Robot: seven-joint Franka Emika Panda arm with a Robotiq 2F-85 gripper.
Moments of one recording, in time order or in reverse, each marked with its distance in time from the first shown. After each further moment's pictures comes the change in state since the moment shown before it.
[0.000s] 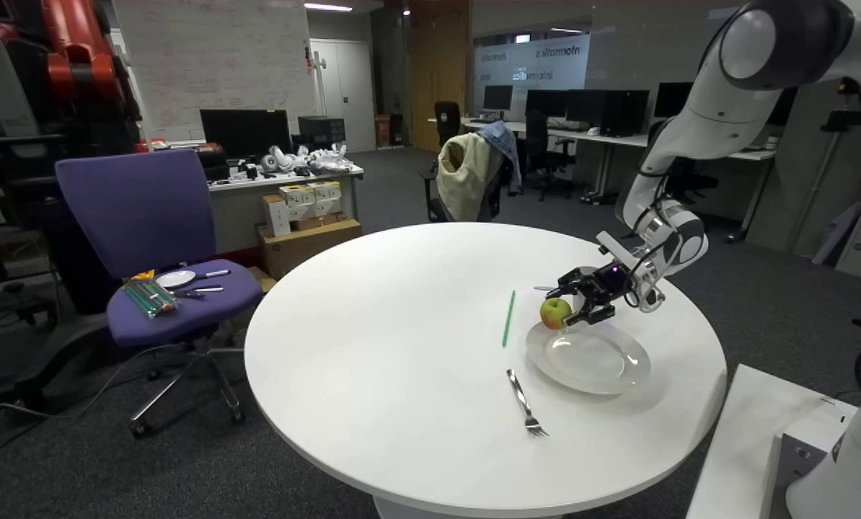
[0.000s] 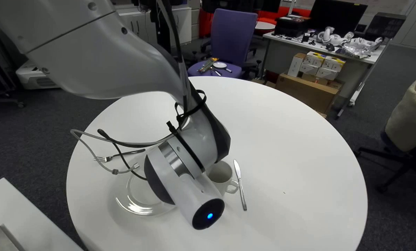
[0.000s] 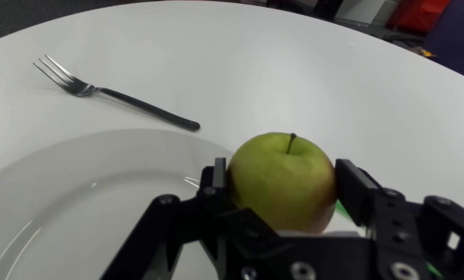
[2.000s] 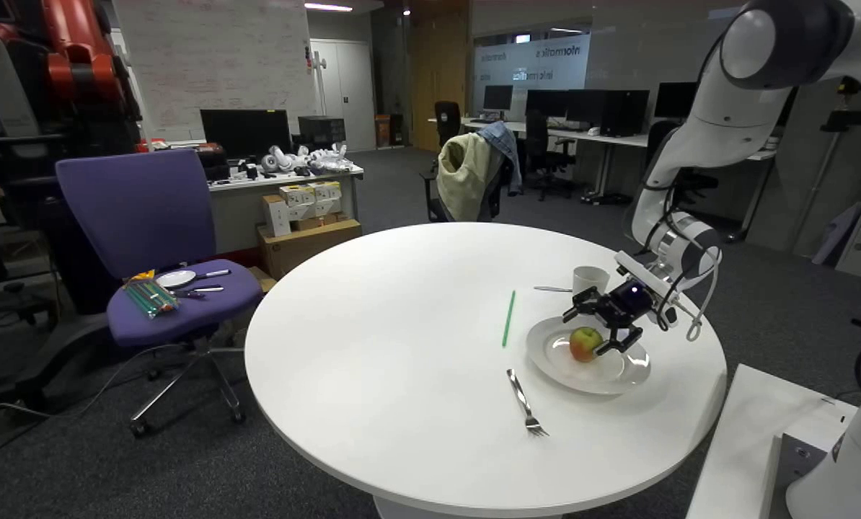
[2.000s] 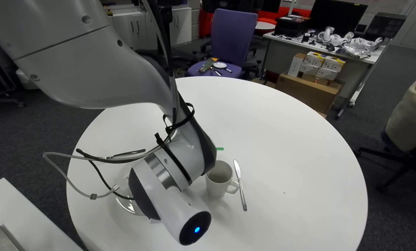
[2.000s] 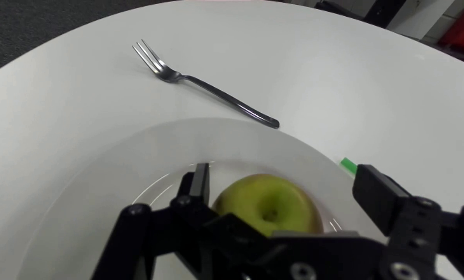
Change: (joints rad) arm 0.012 -0.004 -0.027 -0.094 -0.114 -0.005 -0.147
